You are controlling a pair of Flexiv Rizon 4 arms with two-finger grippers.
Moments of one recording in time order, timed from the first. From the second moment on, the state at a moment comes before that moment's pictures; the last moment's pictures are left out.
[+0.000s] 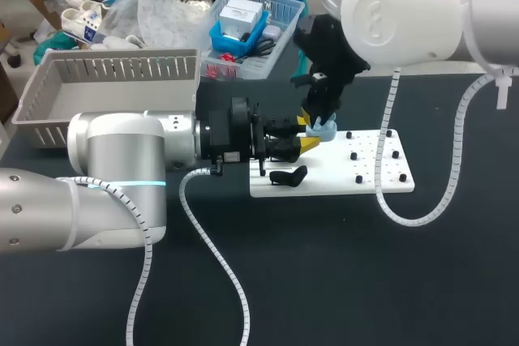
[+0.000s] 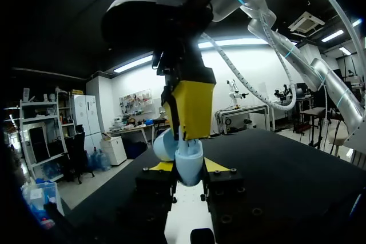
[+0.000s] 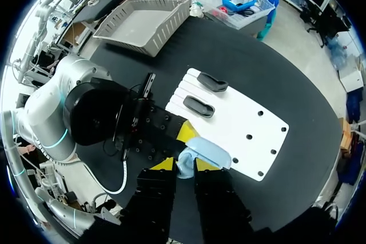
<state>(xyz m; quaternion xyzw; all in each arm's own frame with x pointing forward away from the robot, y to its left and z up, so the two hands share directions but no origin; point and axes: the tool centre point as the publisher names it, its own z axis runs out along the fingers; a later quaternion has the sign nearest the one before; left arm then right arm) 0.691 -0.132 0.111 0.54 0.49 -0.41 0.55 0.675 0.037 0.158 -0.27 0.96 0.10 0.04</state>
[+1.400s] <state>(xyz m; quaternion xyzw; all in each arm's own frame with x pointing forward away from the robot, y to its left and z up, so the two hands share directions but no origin) 0.691 -0.132 0.111 0.54 0.48 -0.41 0.55 0.682 0.028 0.185 -0.25 0.96 0.09 0.06</state>
